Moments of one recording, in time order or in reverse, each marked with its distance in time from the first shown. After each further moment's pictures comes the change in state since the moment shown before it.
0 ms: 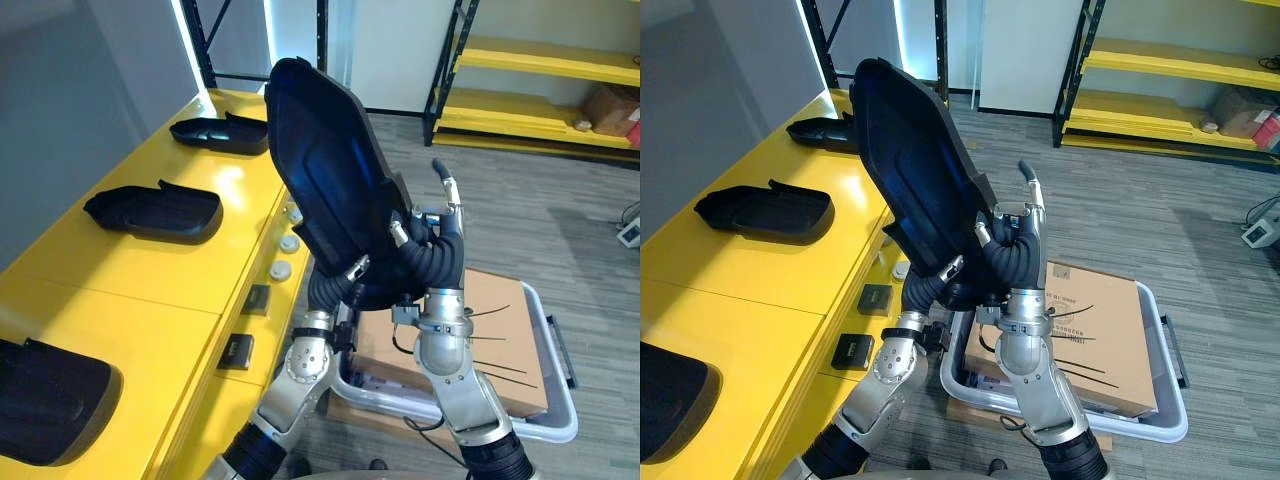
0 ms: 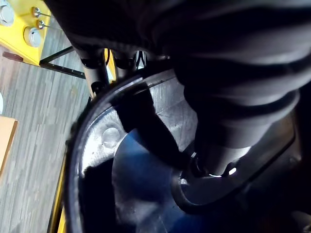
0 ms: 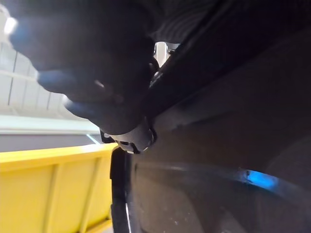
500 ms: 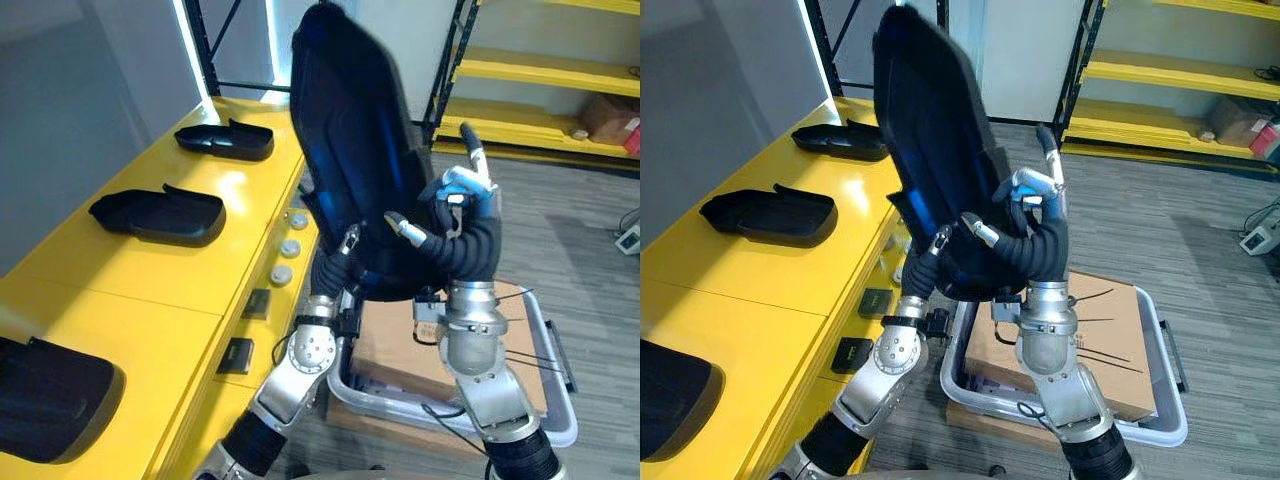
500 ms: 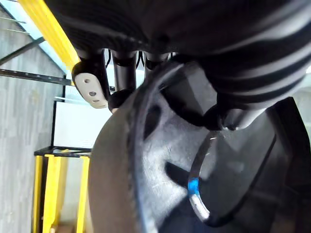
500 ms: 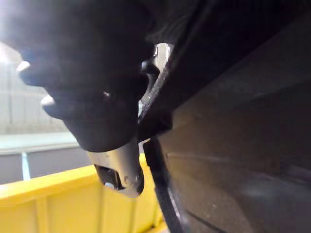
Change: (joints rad) left arm -0.020 -0.016 0.046 -0.079 0.168 0.013 -0.038; right arm -0.043 -0.059 -0.250 -0.198 0.240 -0.126 0.048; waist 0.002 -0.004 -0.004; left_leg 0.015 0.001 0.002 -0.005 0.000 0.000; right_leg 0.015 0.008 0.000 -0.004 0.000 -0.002
